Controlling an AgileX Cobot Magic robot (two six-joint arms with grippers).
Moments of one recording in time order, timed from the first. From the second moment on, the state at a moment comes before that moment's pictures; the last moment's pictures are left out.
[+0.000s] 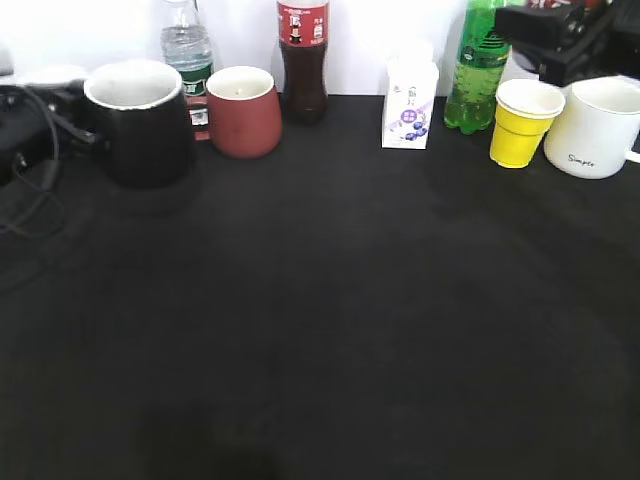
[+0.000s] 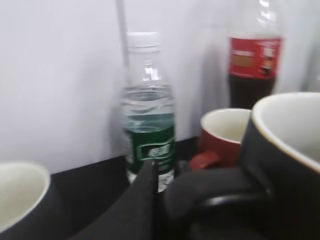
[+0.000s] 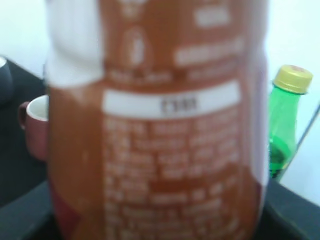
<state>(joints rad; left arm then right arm) -0.02 1.89 -0.75 0.53 -1.11 -0.22 0.07 1.52 -0.81 -0.89 -0.77 0.56</state>
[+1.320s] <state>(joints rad) -0.09 1.72 -0.33 0.46 -1.21 -0.21 0.08 1.99 -0.81 -0.78 -0.86 0.32</state>
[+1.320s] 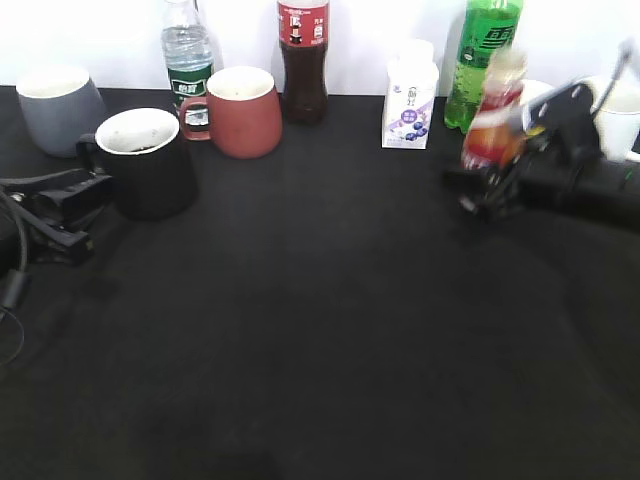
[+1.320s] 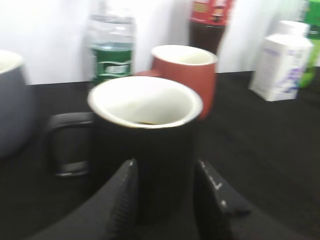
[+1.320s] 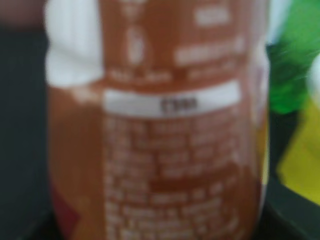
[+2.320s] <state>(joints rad) -0.13 1.57 -0.38 0.51 -0.72 -0.45 0.08 1.60 -0.69 -0.65 -0.17 0.42</state>
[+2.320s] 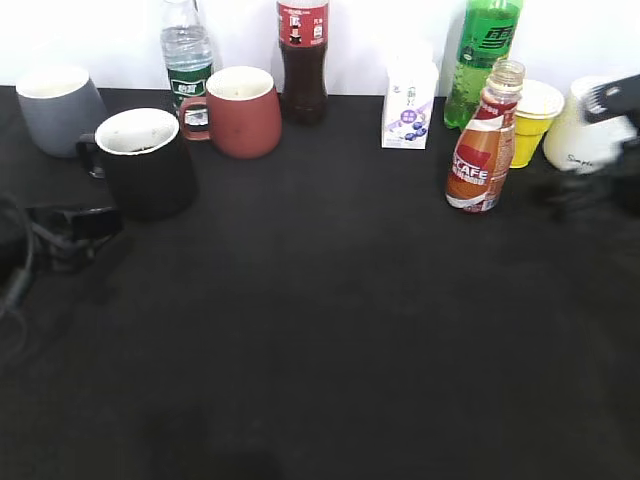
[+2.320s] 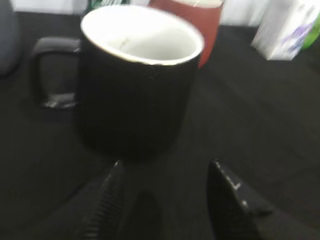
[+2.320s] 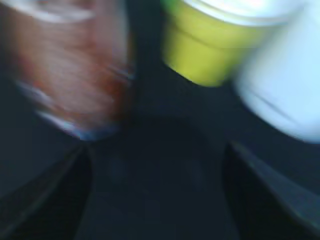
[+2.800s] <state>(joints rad) -0.46 0.90 -0.80 0.28 0.74 -0.48 0.39 1.13 -0.99 -0.12 0.69 0.20</state>
